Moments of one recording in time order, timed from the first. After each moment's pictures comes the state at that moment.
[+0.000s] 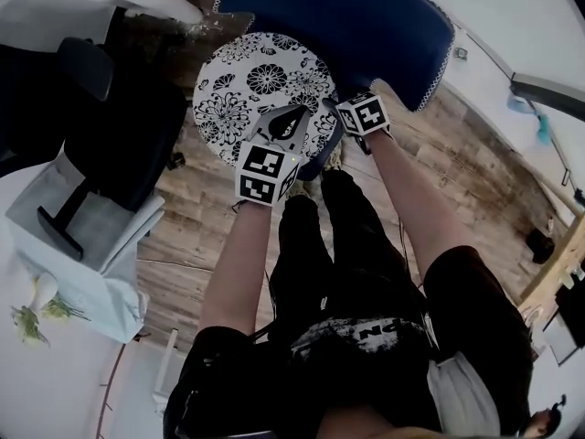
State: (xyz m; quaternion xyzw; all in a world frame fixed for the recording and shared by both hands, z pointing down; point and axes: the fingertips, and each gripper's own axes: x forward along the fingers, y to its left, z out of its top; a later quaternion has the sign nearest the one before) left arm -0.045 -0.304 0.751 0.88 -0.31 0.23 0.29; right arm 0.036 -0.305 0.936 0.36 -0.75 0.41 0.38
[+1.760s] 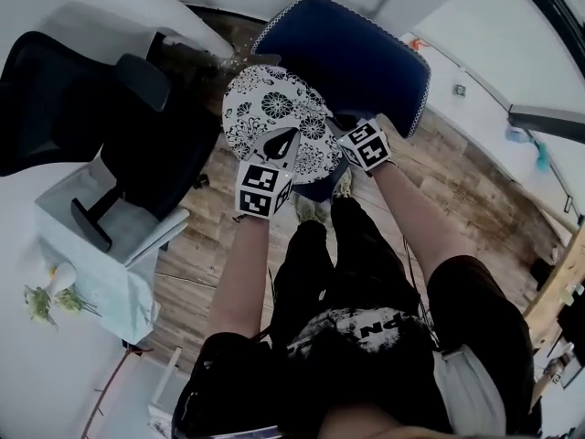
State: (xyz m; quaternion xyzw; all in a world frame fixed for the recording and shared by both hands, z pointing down) left arm -0.095 -0.325 0.664 0.86 -0.35 0.25 0.25; right arm -0.018 -0.342 0.788 0.33 -0.84 0.28 0.32
